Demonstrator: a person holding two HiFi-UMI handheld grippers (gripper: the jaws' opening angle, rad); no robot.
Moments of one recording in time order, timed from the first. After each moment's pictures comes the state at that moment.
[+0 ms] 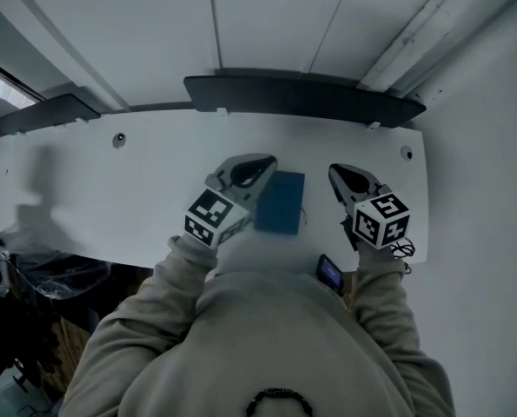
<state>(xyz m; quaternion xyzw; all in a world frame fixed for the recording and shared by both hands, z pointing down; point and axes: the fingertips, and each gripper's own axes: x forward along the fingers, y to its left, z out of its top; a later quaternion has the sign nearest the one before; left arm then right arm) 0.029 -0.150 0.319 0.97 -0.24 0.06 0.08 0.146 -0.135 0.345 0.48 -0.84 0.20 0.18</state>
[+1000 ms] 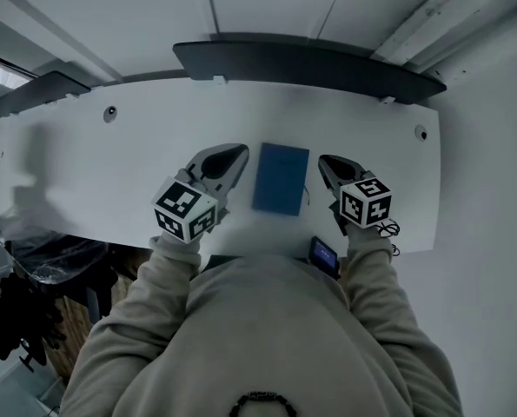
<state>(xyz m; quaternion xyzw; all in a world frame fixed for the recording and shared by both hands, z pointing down) -0.016 -0.152 0.386 0.93 -0.30 0.08 0.18 0.147 -0.136 0.476 0.45 -0.82 0.29 0.20</state>
